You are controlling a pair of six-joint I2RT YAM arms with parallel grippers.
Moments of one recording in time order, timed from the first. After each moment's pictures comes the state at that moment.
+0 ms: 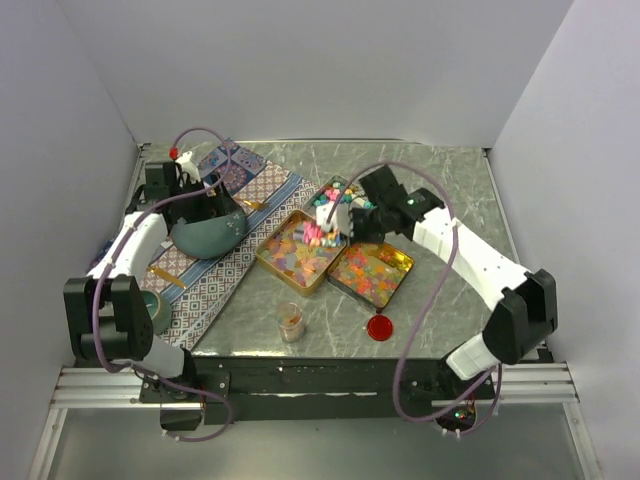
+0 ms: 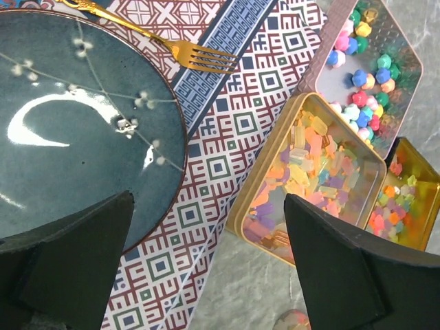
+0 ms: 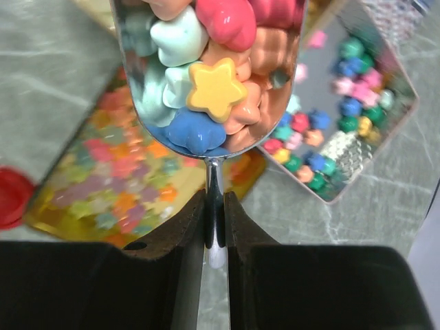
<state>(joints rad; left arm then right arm) 0.04 1.48 1.11 -0.35 0.44 -0.25 0.57 1.50 1.36 -0.85 -0.27 -1.04</state>
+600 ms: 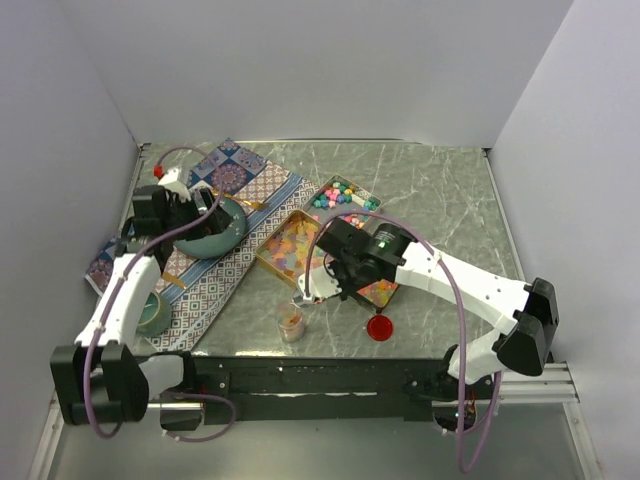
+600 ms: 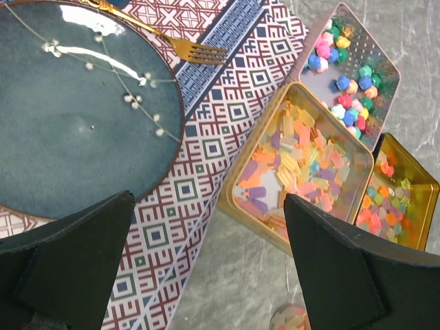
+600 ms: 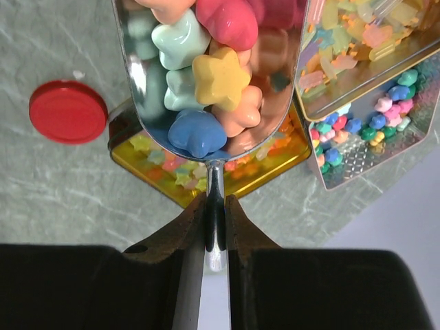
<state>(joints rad) 0.04 1.15 0.87 -0.28 0.37 -0.30 0.98 1.44 1.34 -1.13 0.12 -1.07</state>
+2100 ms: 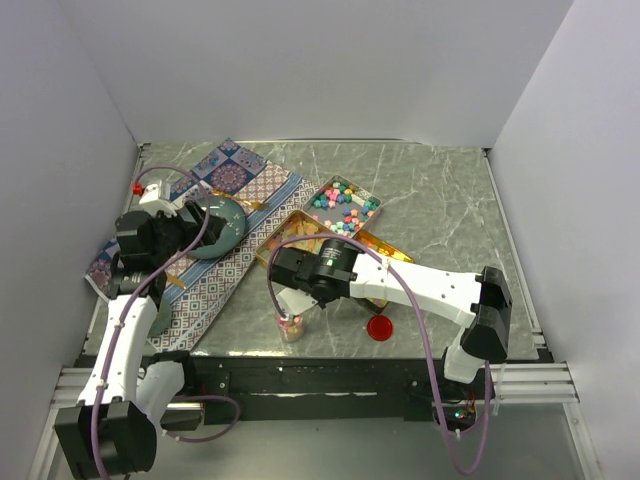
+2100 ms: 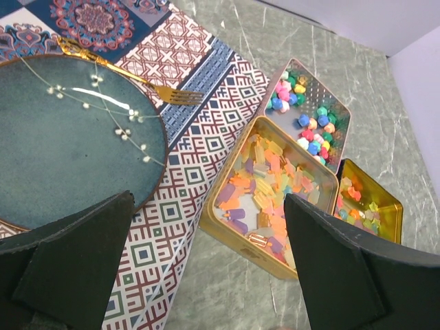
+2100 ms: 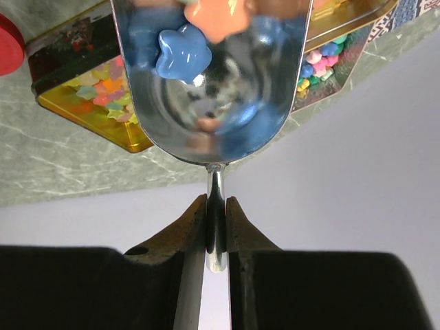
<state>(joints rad) 0.10 0.88 0.67 -0.10 0.43 -0.38 1.22 1.67 1.59 -1.31 0.54 -1.05</state>
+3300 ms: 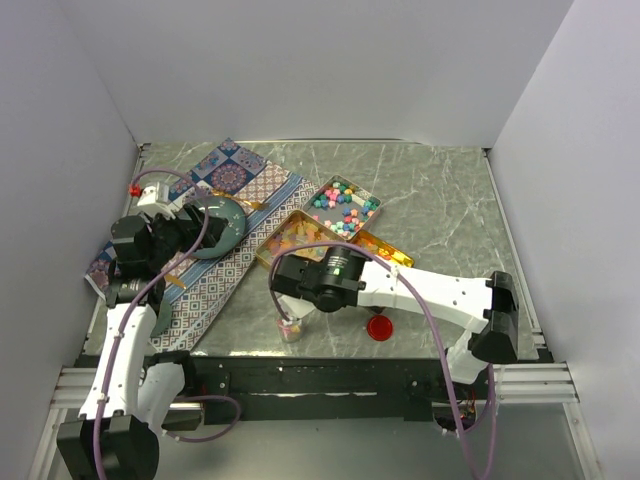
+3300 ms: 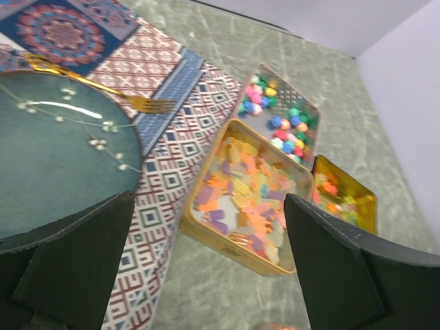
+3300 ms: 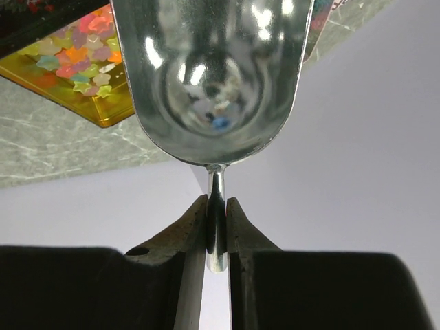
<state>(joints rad) 0.11 0.82 0.66 -0.07 0.49 -0.40 1.27 1.63 1.58 -1.31 0.67 -1.07</state>
